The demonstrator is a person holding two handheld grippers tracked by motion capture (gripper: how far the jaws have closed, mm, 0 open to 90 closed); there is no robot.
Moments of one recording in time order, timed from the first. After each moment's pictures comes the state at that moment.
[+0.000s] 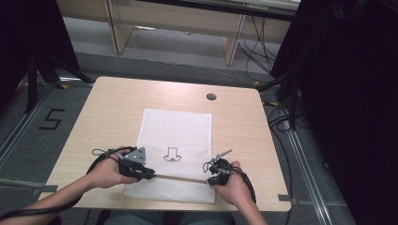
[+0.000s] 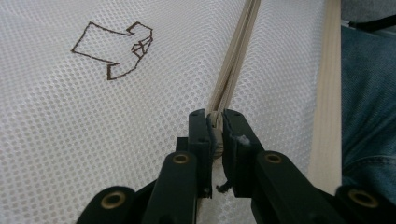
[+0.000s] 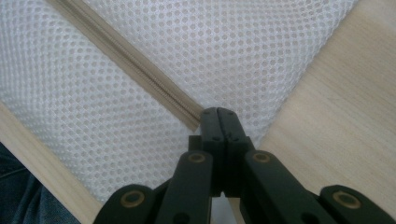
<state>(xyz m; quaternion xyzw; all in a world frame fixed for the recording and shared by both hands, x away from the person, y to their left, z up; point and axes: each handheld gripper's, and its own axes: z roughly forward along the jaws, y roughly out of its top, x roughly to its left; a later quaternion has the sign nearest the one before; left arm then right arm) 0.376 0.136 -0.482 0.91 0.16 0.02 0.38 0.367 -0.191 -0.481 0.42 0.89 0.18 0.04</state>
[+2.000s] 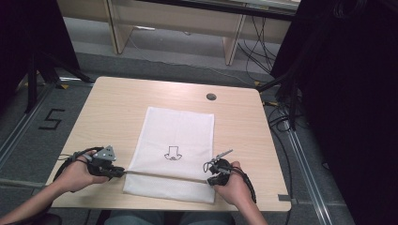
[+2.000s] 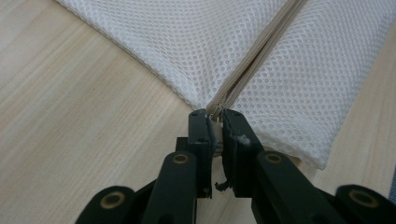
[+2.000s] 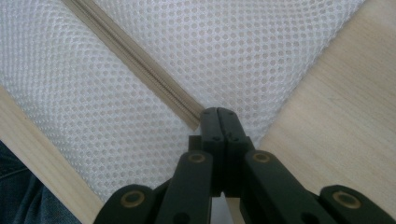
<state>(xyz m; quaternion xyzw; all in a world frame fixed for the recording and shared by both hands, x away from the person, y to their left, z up) 0.374 0.226 -0.494 0.92 0.24 0.05 0.31 0.366 -0.191 -0.481 0.43 0.88 0.19 0.04</state>
